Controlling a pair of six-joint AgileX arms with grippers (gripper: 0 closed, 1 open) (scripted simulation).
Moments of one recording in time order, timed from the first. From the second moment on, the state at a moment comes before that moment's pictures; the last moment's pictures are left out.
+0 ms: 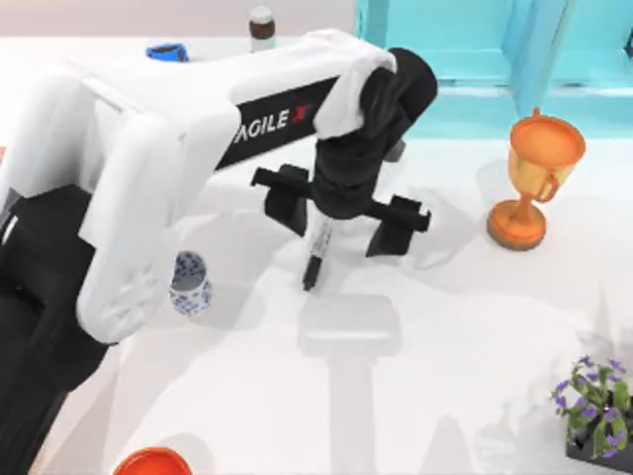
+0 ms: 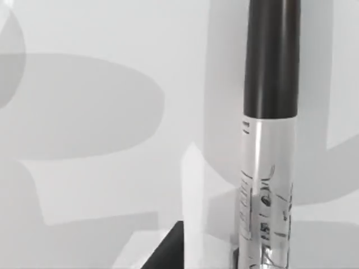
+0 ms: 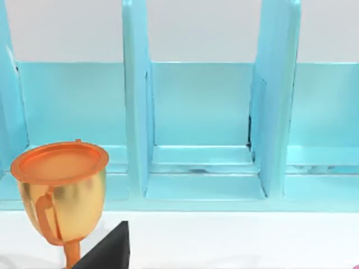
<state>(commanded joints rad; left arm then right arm) -0.66 2.55 2.05 -1.04 -0.17 -0.35 0.00 0.00 0.00 0.00 0.00 0.00</state>
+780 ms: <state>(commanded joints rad) -0.66 2.55 2.05 -1.04 -0.17 -0.35 0.00 0.00 0.00 0.00 0.00 0.00</state>
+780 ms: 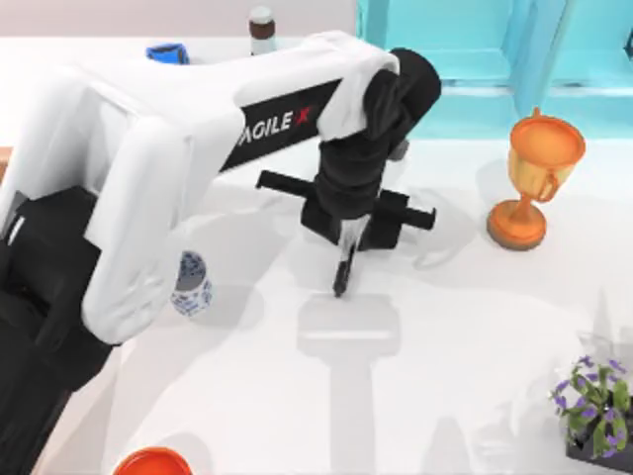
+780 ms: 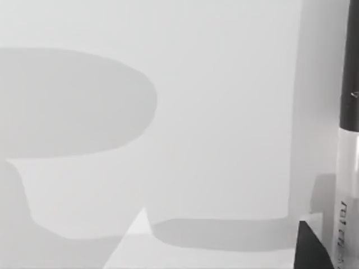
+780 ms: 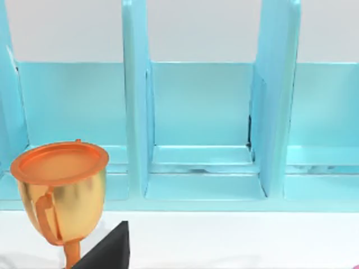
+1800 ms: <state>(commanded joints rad) -0.83 2.10 1.79 -1.19 -0.14 -0.53 0.00 0.00 0.00 0.00 0.00 0.00</state>
